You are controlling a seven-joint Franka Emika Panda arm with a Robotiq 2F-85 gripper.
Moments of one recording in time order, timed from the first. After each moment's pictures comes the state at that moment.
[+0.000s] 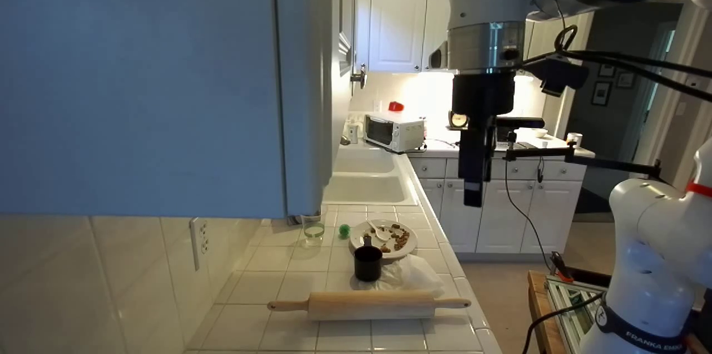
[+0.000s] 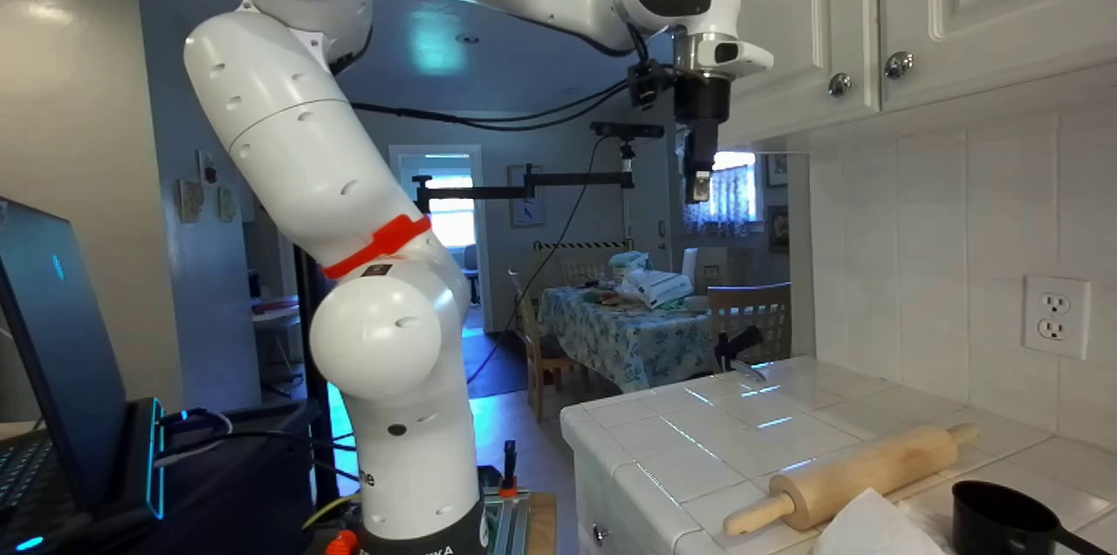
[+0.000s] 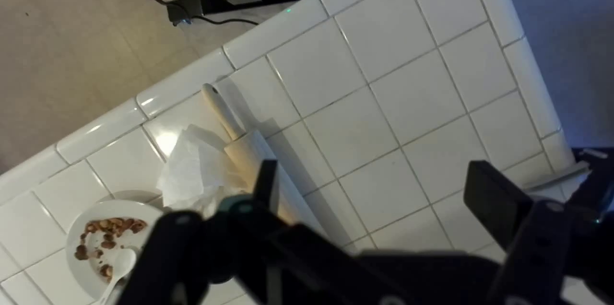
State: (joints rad) arm 0.09 -0.47 0.28 -2.11 0.15 1.58 0.53
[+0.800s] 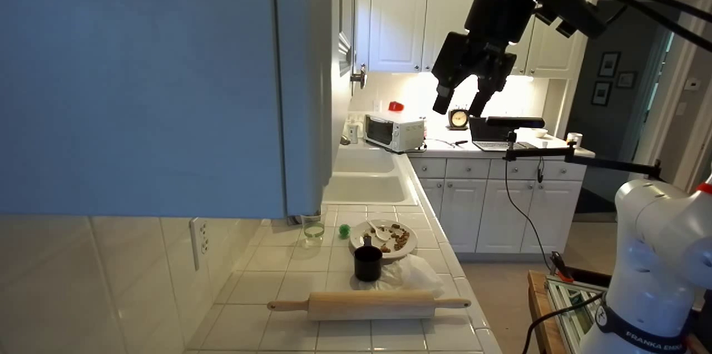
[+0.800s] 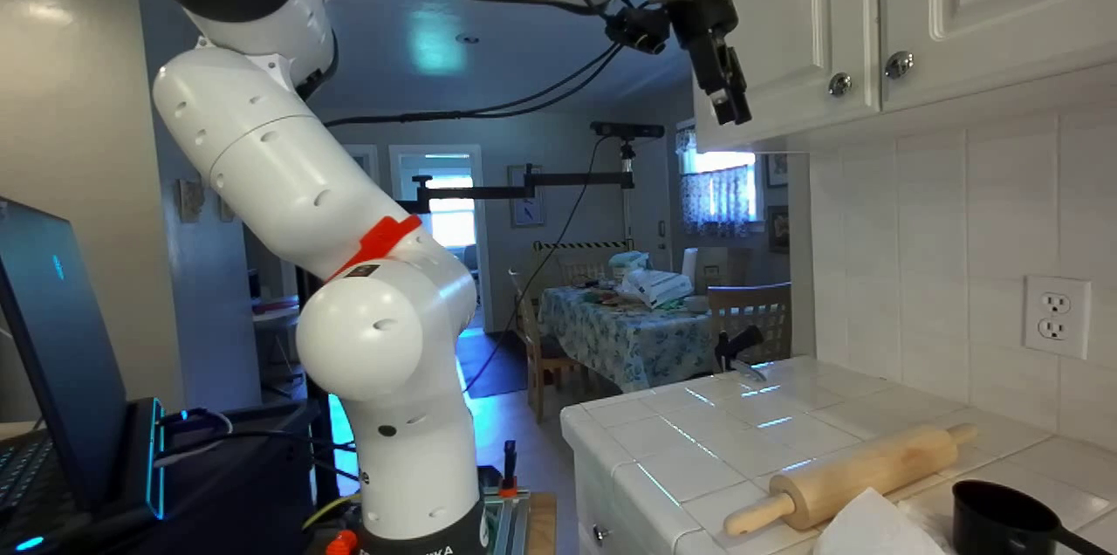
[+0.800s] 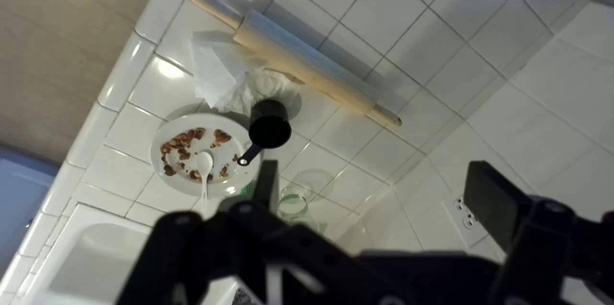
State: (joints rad) arm -0.02 -0.65 0.27 -2.08 0.06 1.73 0.84
